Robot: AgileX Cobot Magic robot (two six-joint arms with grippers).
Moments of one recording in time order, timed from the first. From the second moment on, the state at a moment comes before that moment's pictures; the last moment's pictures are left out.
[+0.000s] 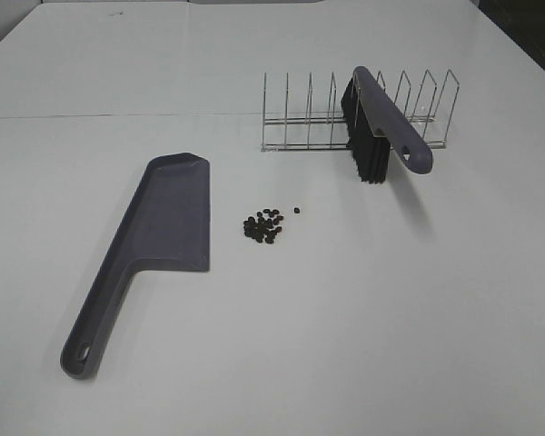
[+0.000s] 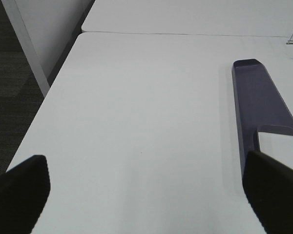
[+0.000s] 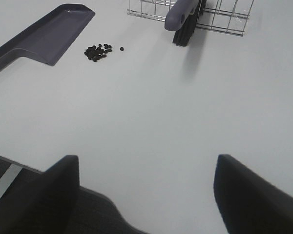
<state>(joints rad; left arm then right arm) 0.08 -0.01 -0.52 -0.02 1.09 -0.02 0.19 0.00 -0.46 0.09 1.12 -0.13</state>
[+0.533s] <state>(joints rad) 0.08 -0.01 -0.52 -0.02 1.09 -0.02 0.19 0.00 -0.46 0.09 1.12 -0.13</state>
